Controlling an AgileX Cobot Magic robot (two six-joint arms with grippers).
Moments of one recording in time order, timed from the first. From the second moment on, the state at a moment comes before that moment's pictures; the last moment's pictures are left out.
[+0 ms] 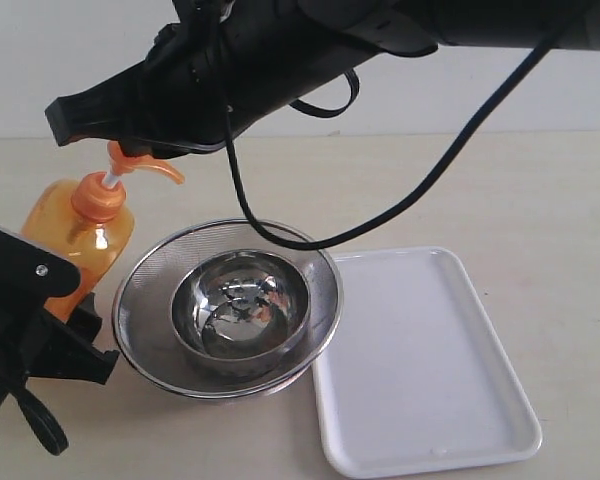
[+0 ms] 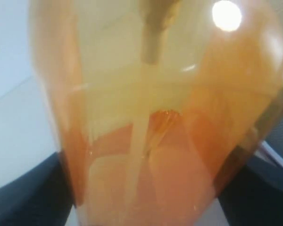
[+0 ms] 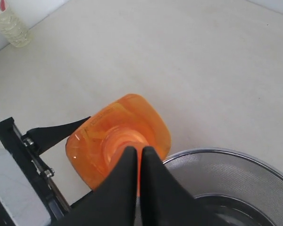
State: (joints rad) left arm -0.84 1.57 -0.29 -1.17 -0.97 0.93; right arm 0.86 1.75 -1.45 0.49 0.48 -0.26
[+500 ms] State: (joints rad) left arm -0.84 1.57 -0.30 -1.09 -0.98 0.91; right arm 0.89 1.69 -1.42 0.37 0.57 -0.19
